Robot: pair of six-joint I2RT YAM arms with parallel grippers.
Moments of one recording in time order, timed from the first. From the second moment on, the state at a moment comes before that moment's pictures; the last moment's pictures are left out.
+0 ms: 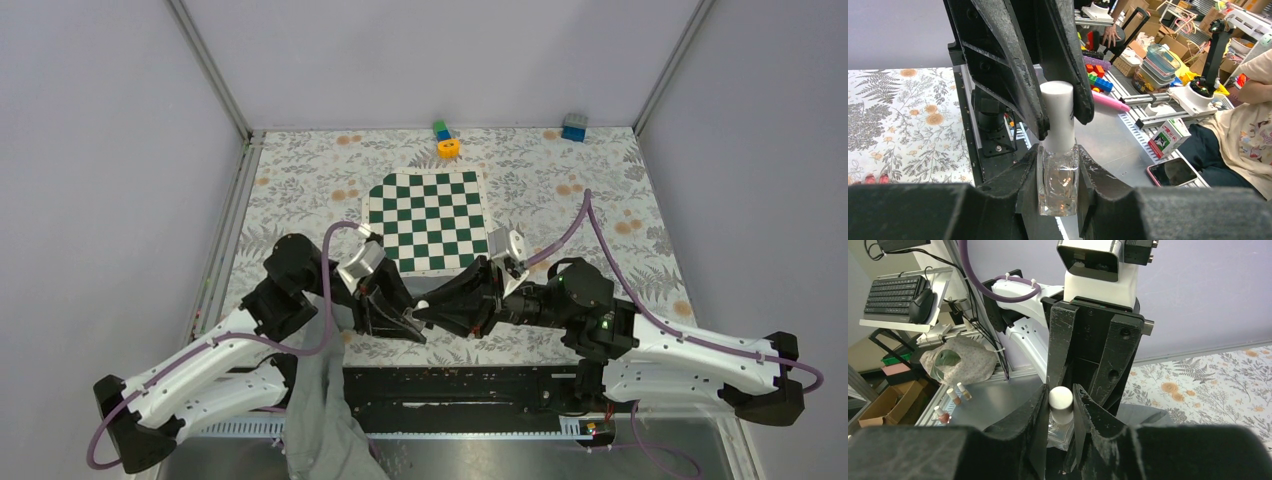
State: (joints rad) left arm -0.85 0.82 0.79 0.23 1.13 -0.41; right arm 1.28 0.86 0.87 0.24 -0.24 0.26
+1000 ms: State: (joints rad) left arm -0.80 0.72 0.77 -0.11 0.61 -0.21; right arm 1.27 0.99 0.93 0.12 0.21 0.38
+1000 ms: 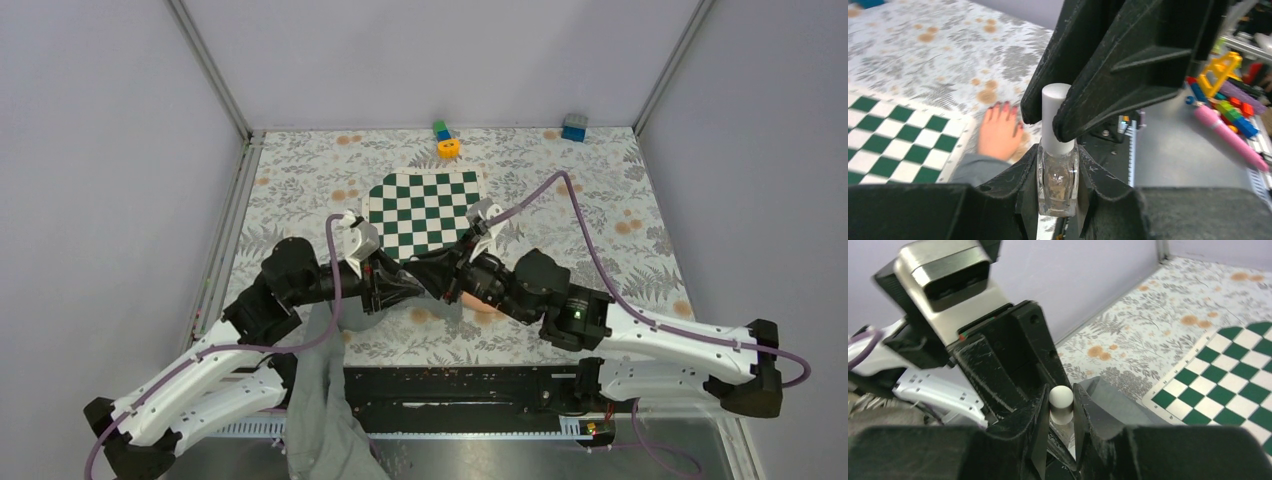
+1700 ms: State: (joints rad) left arm -0.80 0.76 0.79 -0.35 0.19 -0.16; right arm 1.25 1.25 1.05 -0.03 0.54 0.79
